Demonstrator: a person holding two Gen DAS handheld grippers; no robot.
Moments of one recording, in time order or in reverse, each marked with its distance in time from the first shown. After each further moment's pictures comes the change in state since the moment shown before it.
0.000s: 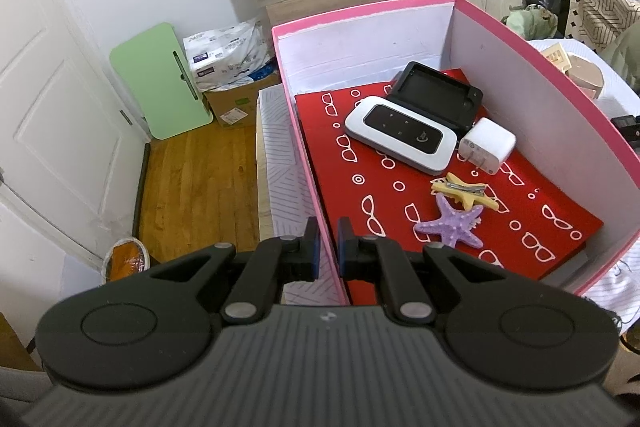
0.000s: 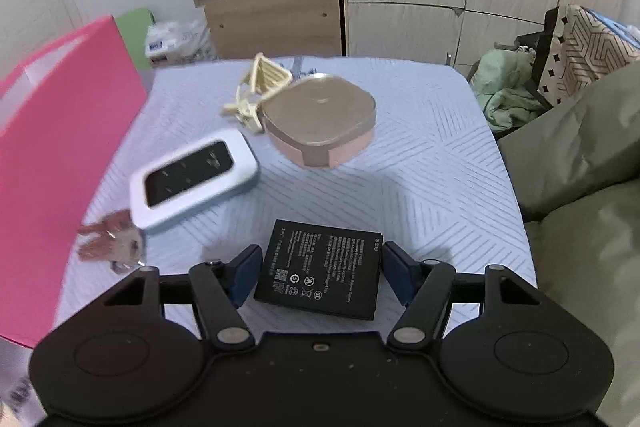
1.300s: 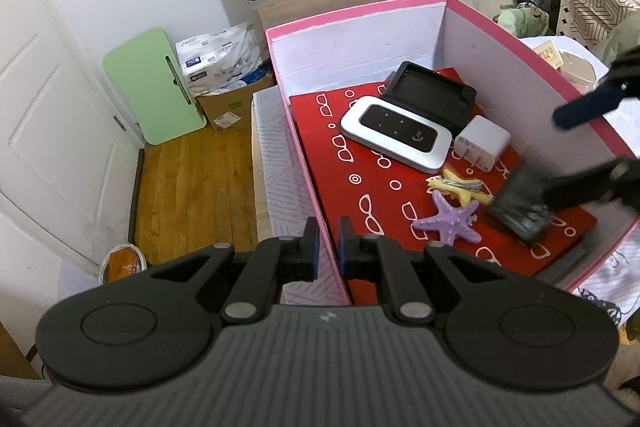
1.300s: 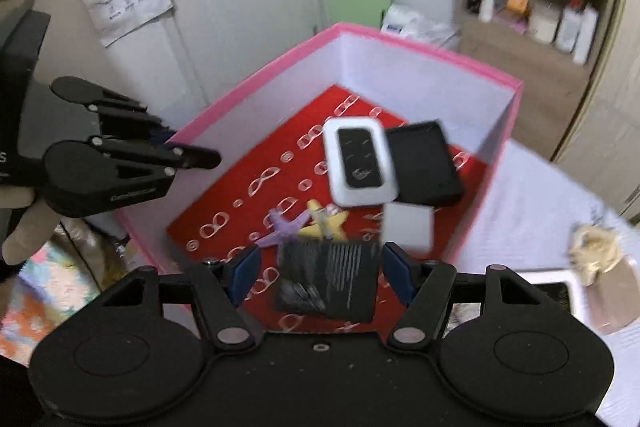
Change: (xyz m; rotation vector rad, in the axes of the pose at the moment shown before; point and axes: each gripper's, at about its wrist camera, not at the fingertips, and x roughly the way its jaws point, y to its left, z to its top) left arm -0.001 0.002 -0.001 0.022 -0.007 -0.020; right arm -0.056 0.209 0.040 -0.473 0.046 0.416
